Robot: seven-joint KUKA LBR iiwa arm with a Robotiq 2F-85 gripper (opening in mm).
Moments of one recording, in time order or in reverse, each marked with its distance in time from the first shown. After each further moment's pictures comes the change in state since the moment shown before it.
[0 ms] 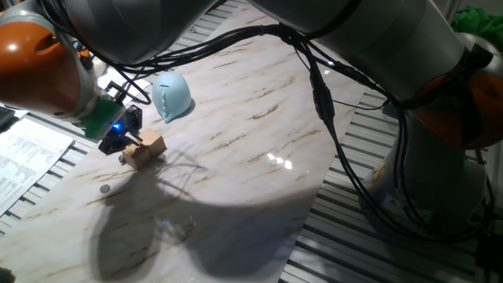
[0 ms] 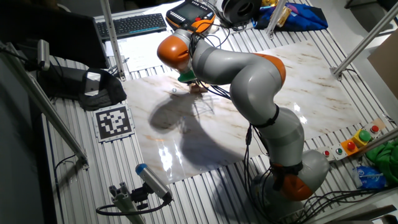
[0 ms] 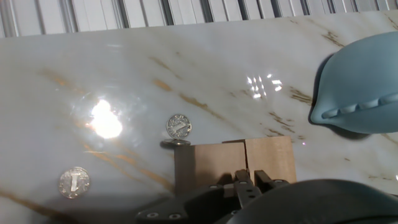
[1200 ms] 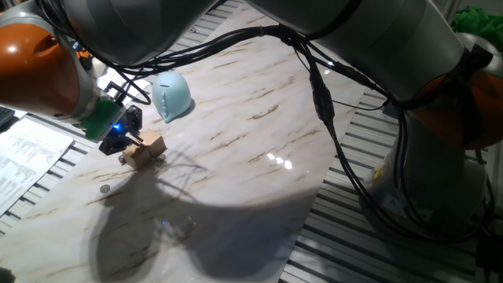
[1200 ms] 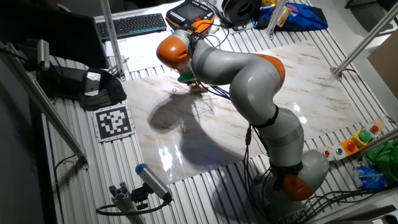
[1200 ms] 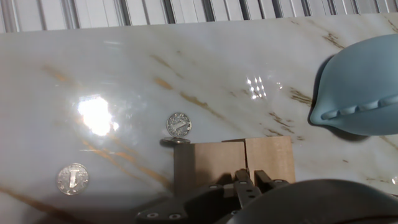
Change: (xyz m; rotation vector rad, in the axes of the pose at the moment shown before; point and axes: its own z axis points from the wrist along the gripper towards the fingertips) arm 0.001 0.000 0.001 0.011 -0.005 -0.027
